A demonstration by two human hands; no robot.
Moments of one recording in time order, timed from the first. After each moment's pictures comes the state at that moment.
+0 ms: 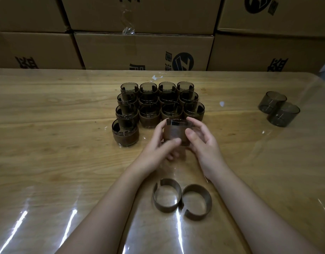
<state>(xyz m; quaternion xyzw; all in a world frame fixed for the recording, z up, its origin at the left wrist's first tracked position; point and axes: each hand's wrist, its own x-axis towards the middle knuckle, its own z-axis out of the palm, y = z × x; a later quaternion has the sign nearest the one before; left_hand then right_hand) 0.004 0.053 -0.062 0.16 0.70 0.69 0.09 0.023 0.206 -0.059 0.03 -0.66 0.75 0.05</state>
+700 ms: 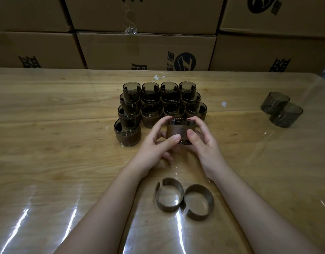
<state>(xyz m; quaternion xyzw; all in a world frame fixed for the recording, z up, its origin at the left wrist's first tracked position) -0.001 0.043 -0.064 0.15 0.66 0.73 0.11 0.025 0.204 -0.057 0.08 -0.66 0.74 0.05</state>
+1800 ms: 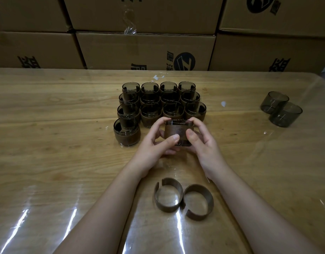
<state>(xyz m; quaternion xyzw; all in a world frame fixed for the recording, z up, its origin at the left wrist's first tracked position) -0.004 0.042 -0.067 0.15 0.64 0.75 0.11 0.023 0.202 -0.058 0.08 -0.65 0.75 0.06</state>
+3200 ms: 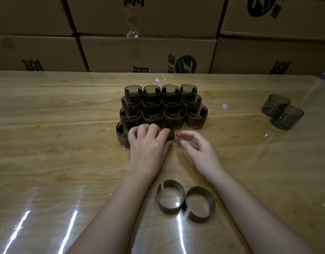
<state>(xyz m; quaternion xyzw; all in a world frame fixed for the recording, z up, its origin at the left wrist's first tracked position) 0.007 0.045 -0.065 0.15 0.92 0.10 -0.36 0.020 0.200 -0.065 0.03 -0.78 0.63 0.05</state>
